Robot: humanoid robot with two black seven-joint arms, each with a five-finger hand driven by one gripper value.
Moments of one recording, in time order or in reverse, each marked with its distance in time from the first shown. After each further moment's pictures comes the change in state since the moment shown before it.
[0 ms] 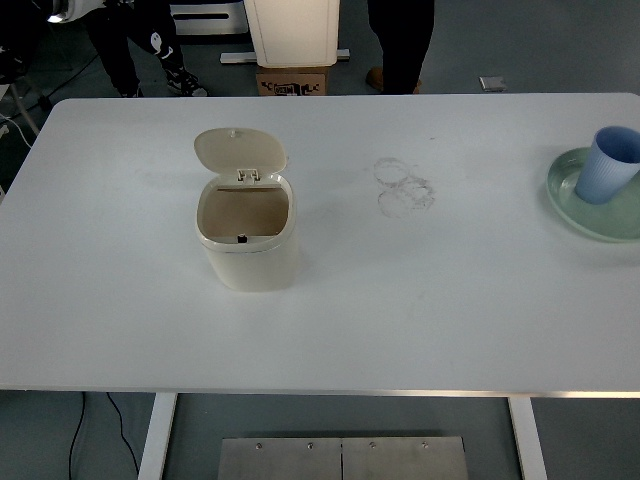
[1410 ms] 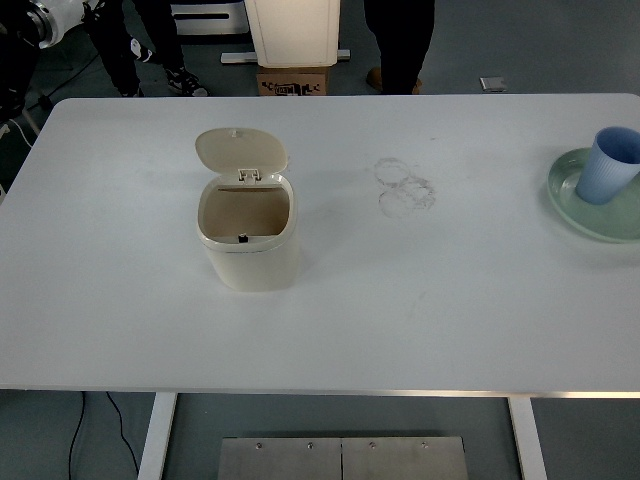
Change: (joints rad) left arm 0.095 0.026 -0.009 0.002 -0.108 0.218 0.000; right arm 0.000 0.000 0.000 0.000 0.000 0.000 0.000
